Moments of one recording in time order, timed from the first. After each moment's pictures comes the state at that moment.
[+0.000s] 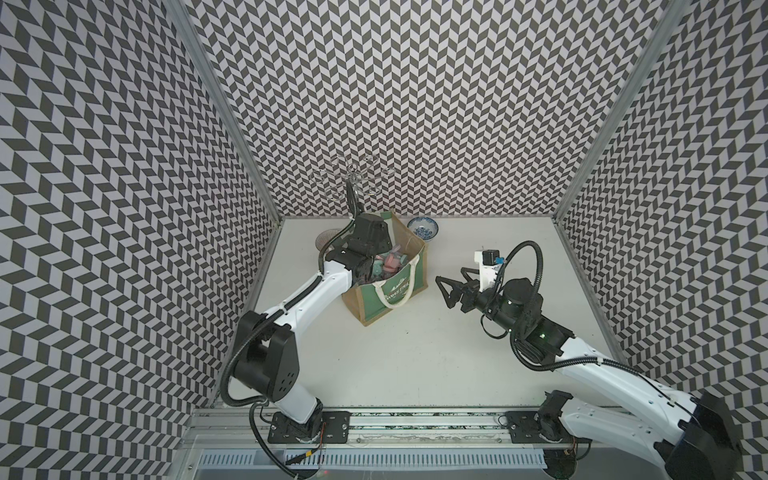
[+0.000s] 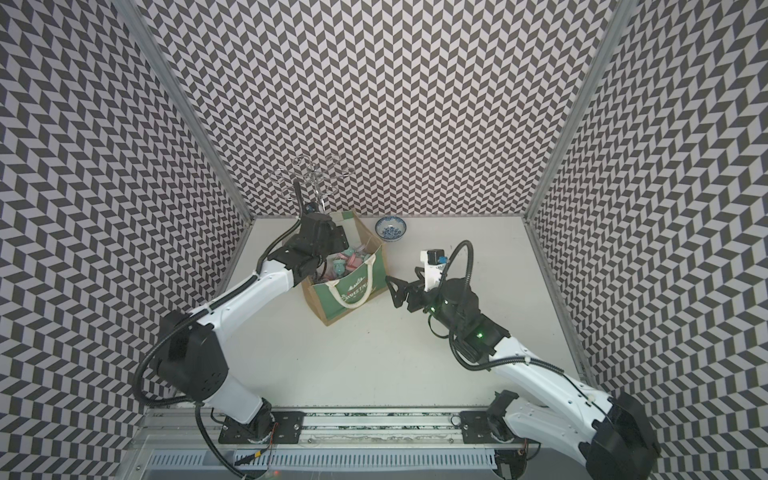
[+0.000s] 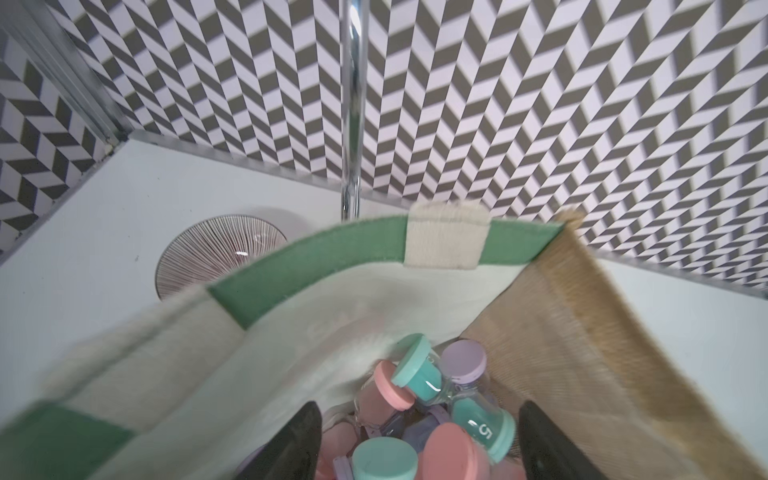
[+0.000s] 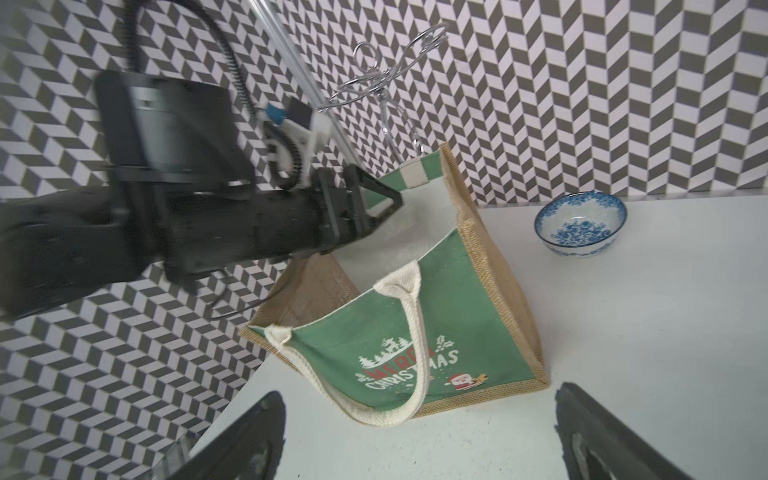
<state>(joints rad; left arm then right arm) -0.46 1.54 1.33 -0.29 -0.36 -0.49 0.70 1.02 0.70 0.18 0.05 0.44</state>
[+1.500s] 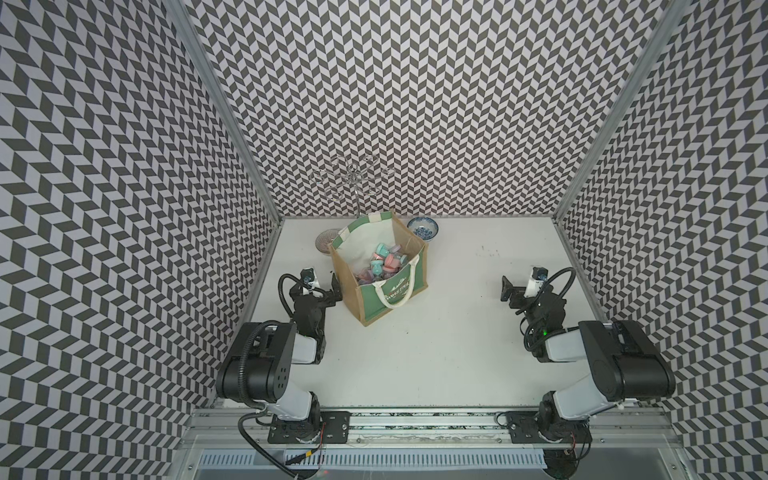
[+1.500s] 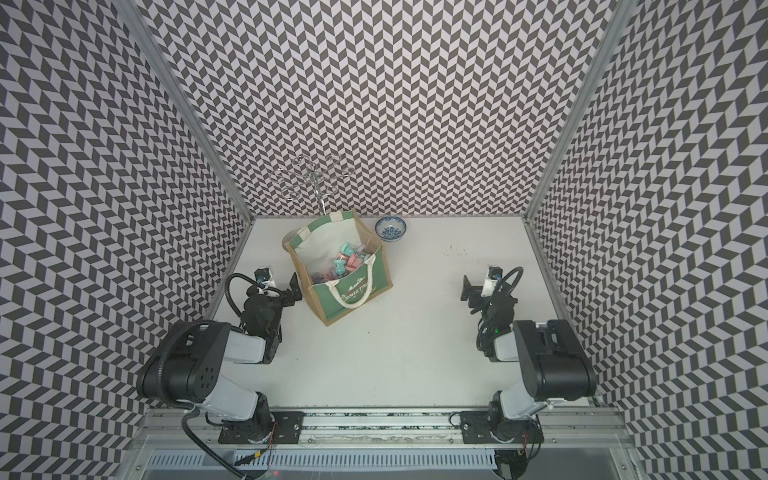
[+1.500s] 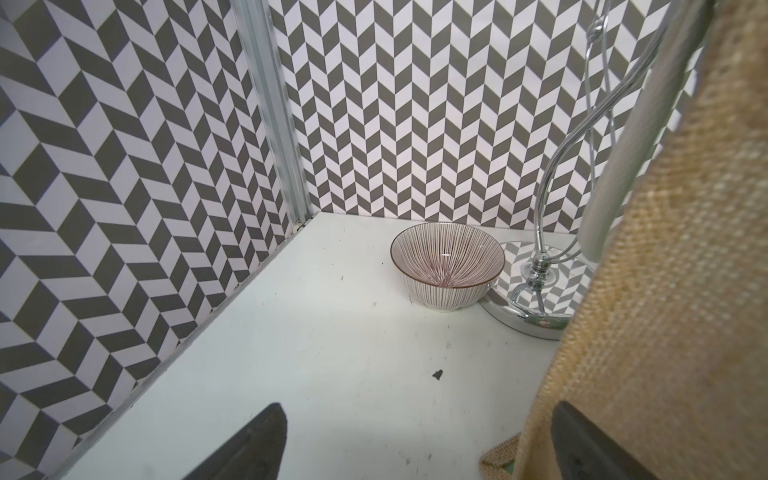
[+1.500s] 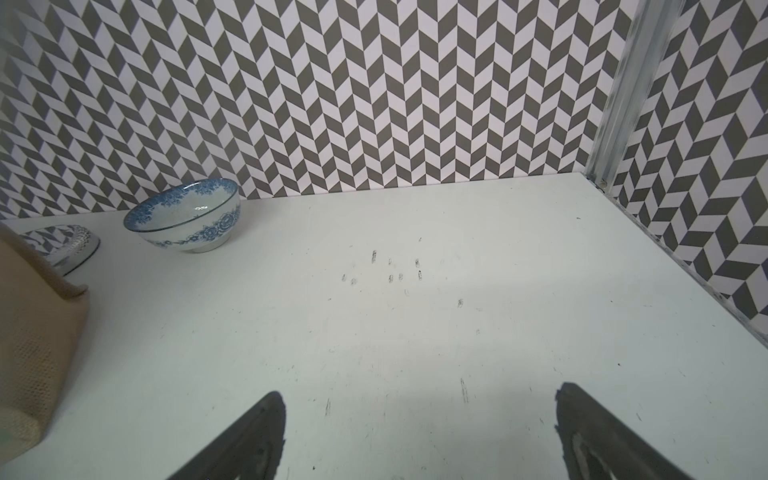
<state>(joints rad) -0.03 1.55 0.26 1.18 -0.16 -0.03 0.00 1.56 0.26 1.13 -0.02 0.06</state>
